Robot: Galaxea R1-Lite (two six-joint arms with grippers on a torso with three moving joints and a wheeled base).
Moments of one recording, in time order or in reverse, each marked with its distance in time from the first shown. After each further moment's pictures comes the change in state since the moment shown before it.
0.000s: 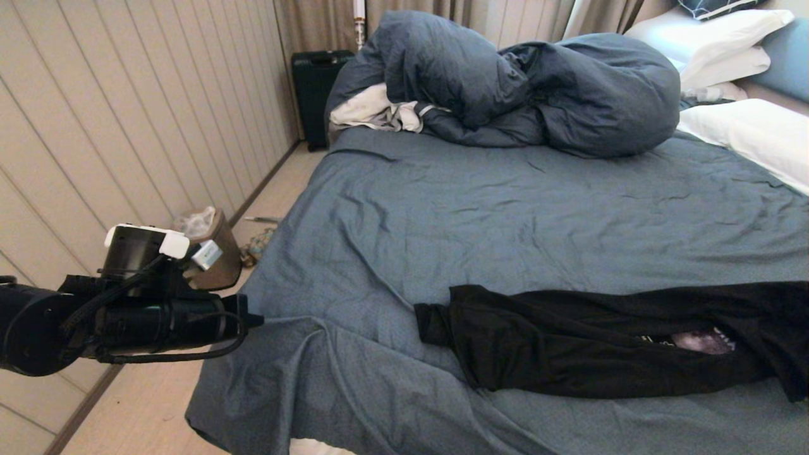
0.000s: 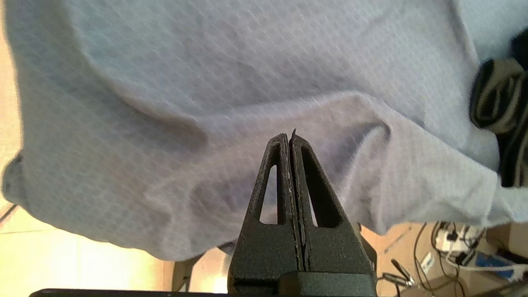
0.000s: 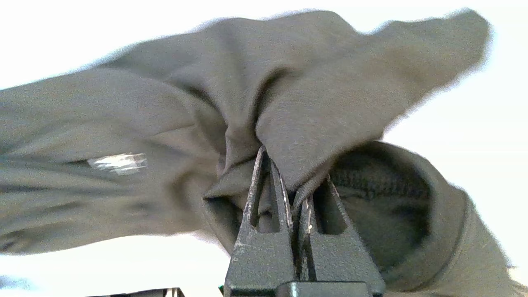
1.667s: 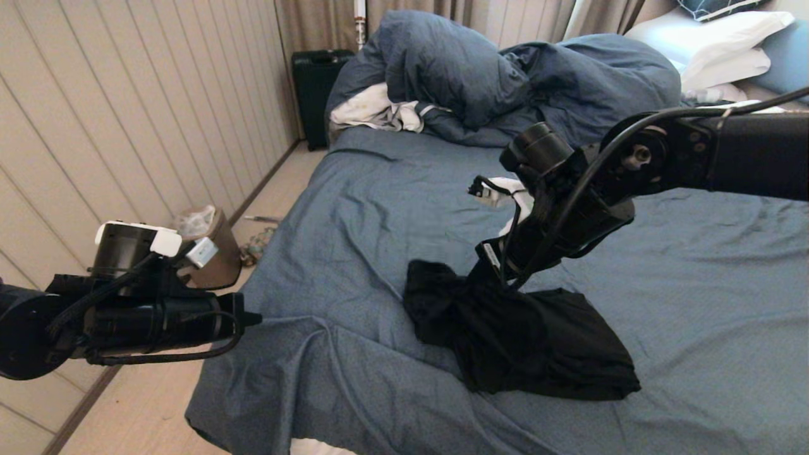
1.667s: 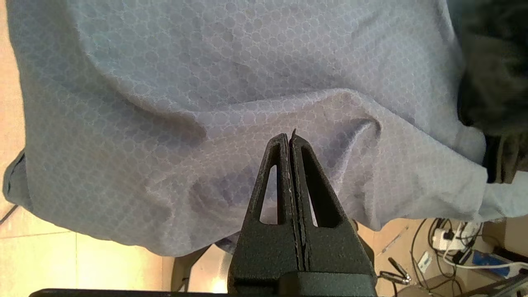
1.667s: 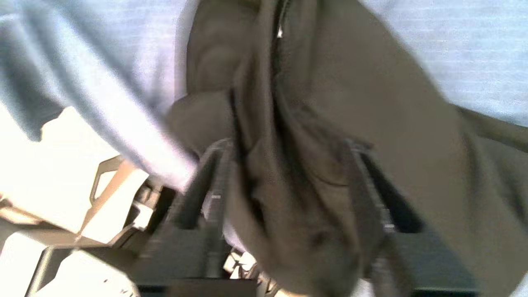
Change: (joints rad) left arm -0.005 -0.031 0.004 0.009 -0.007 0.003; right arm 1.321 0.099 -0.314 0.157 -0.421 0.447
